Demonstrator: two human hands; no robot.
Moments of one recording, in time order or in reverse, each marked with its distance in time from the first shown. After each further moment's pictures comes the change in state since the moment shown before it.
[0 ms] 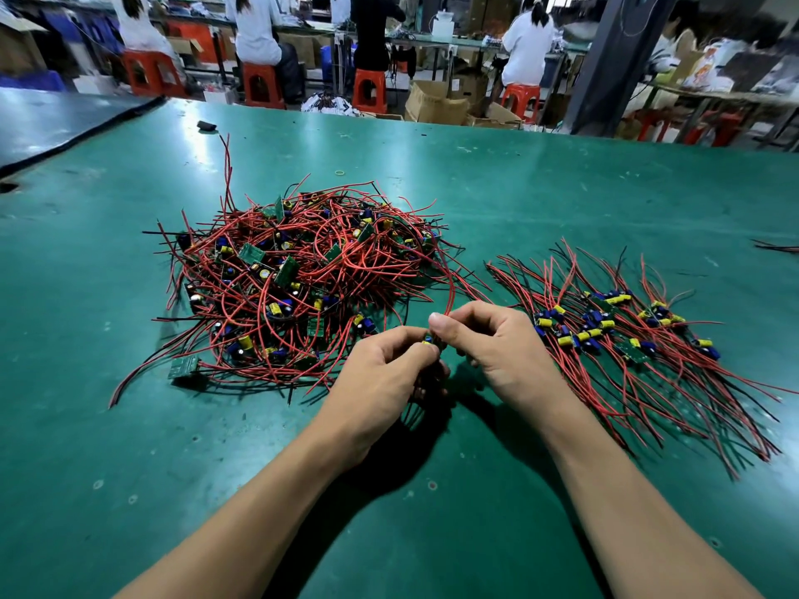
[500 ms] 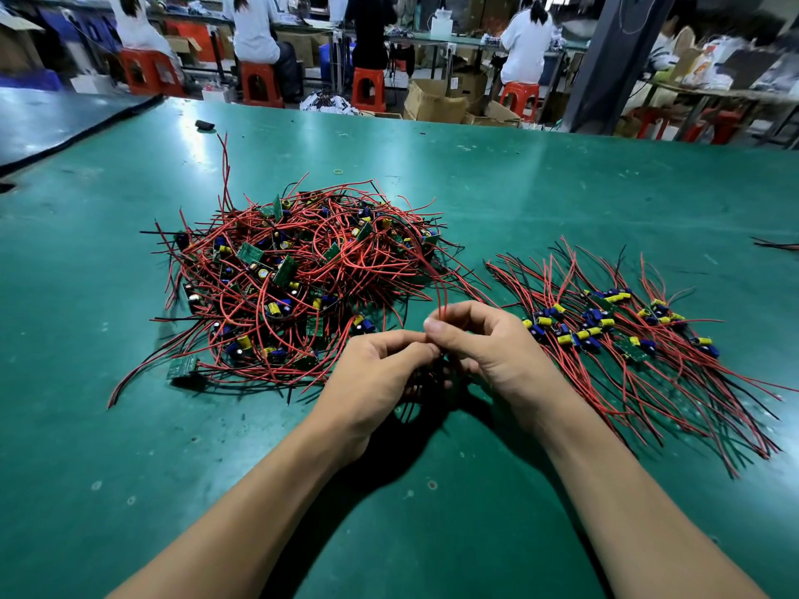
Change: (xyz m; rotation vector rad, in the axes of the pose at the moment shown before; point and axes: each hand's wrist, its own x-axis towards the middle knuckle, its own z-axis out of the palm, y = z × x) left_hand 0.003 -0.001 -0.003 -0.083 -0.012 -0.050; right_hand -0.001 -0.002 0.006 0.303 -0.070 0.215
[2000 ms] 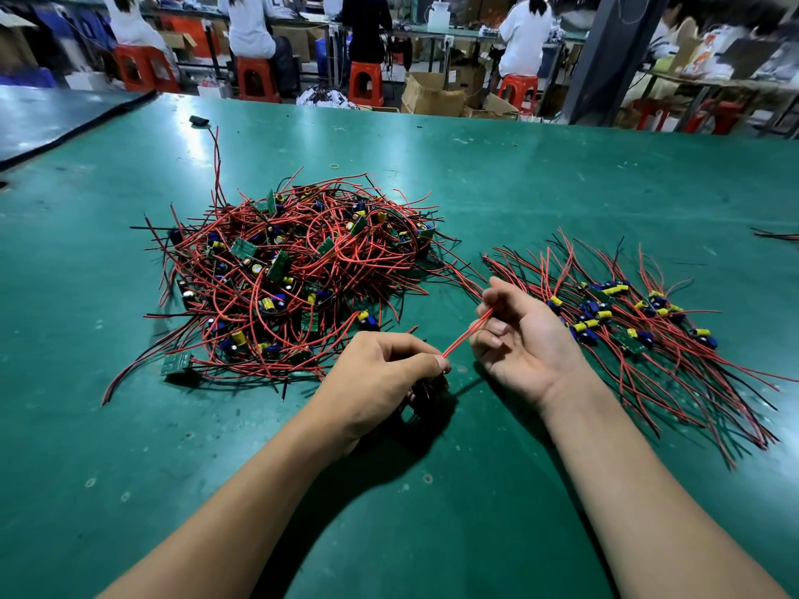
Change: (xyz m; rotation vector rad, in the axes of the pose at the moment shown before) left_hand -0.004 0.005 -0.001 0.277 -0.059 -0.006; right_hand 0.015 -0.013 -0.024 0.748 0.287 0.303
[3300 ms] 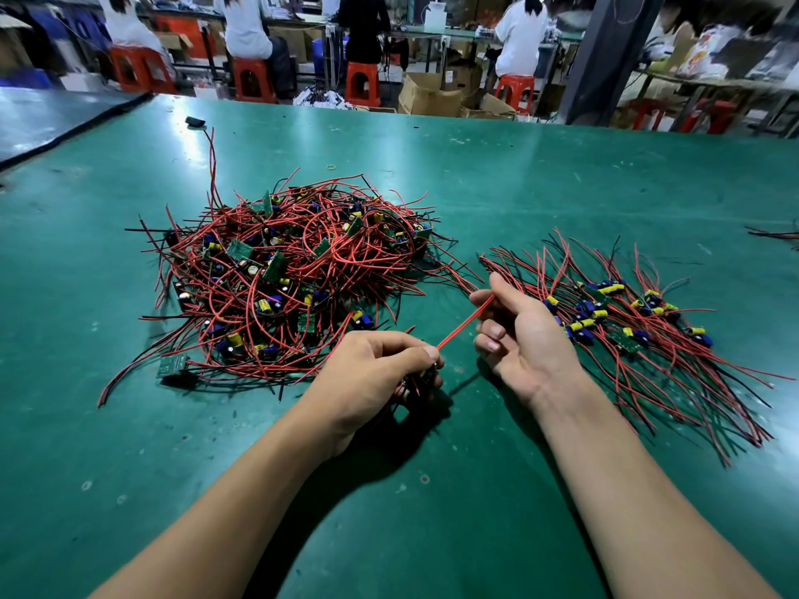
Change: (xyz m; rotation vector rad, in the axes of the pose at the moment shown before) left_hand 0.001 -0.002 -0.003 -0.144 -0.019 -0.028; right_hand 0.000 0.006 0.001 -0.216 0.060 -0.213
